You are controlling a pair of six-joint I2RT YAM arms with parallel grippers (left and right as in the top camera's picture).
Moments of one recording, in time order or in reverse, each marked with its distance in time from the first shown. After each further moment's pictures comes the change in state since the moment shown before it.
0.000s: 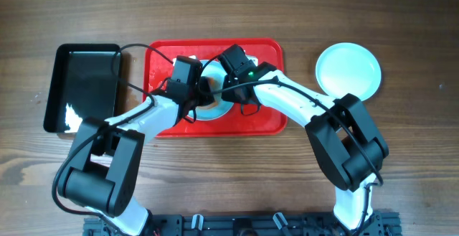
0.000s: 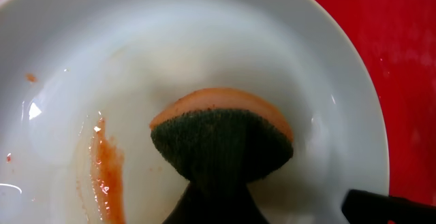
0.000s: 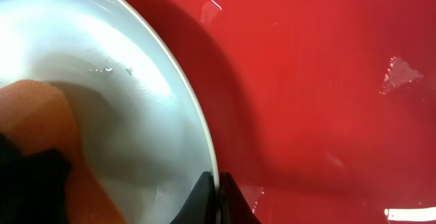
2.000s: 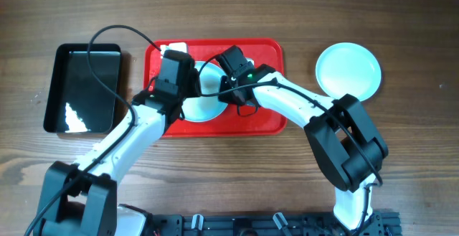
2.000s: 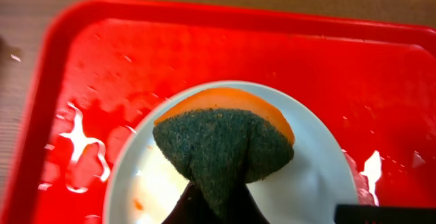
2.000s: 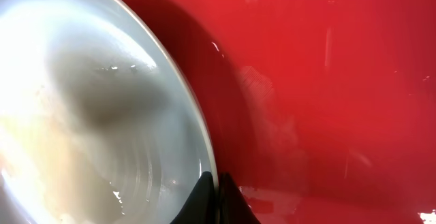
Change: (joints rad) left arm 0.003 -0.249 0.004 -0.108 -0.239 0.200; right arm 0.006 0.000 -0.015 0.048 -0.071 0.026
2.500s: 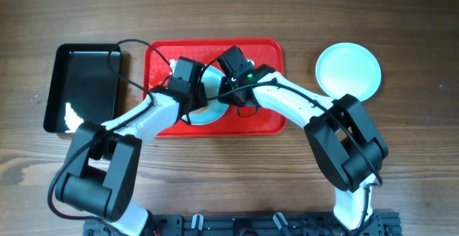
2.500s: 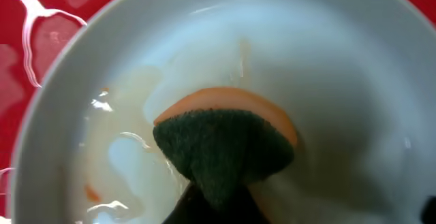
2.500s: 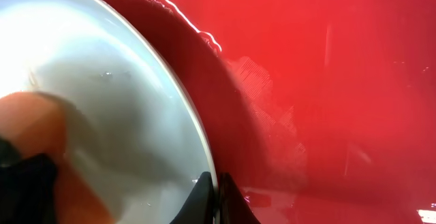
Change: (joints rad) left arm -0.011 0.221 0.039 -0.114 0.039 -0.113; right arm 0.000 0.000 0.000 -0.013 -0.007 -0.001
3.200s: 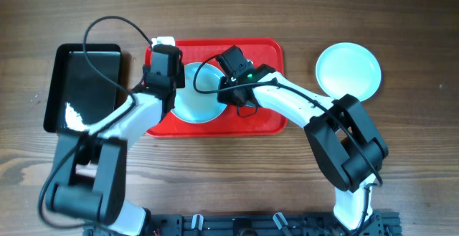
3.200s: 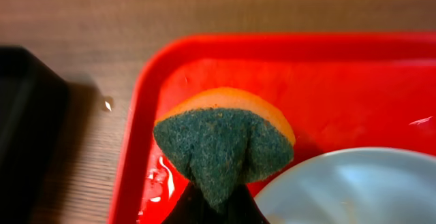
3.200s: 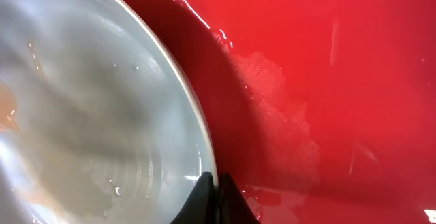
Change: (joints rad) left arm 0.123 -0.035 -0.032 0.329 -0.209 0.331; right arm 0.000 0.000 0.000 0.005 -0.021 0.000
